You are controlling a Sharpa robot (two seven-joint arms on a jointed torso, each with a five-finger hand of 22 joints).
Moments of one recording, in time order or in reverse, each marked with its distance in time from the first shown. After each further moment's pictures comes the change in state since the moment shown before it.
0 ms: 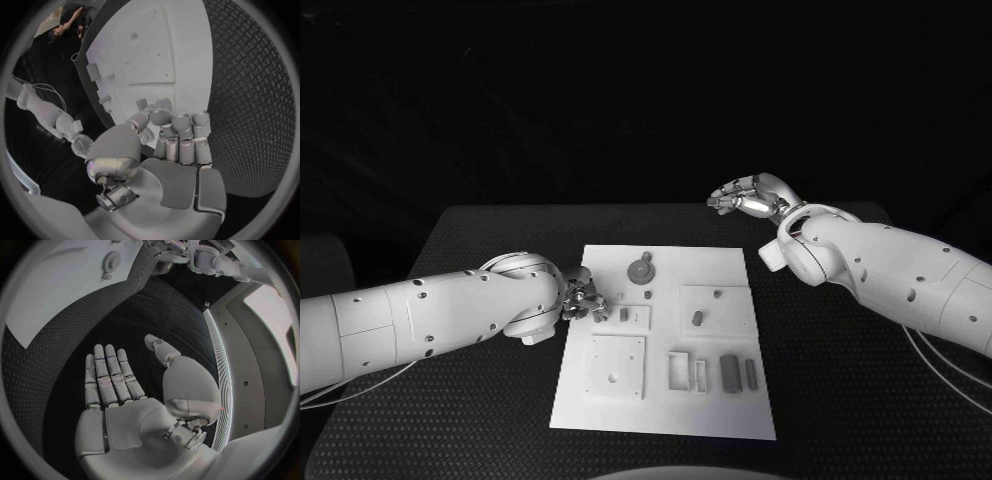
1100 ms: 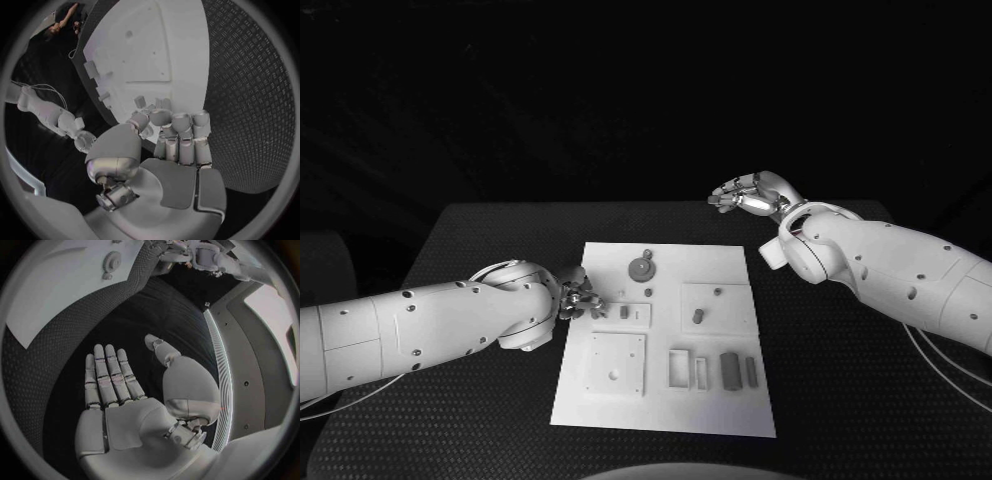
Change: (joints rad) left arm -0.027 -0.043 -0.001 0.052 -0.043 -0.121 0.012; left_hand -0.004 0.007 0.004 0.000 0.001 0.001 0.001 -0.002 0.001 0.005 -0.002 0.004 -0.002 0.007 0.000 0.004 -0.001 0.000 0.000 0.000 0.008 -0.005; right arm -0.001 0.000 0.000 -0.004 0.000 0.002 0.000; right_hand 0.000 0.000 0.000 0.000 0.000 0.000 0.000 0.000 -0.001 0.000 0.000 -0.004 0.000 0.000 0.000 0.000 -0.001 0.000 0.000 0.000 0.000 0.004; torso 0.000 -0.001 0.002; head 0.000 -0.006
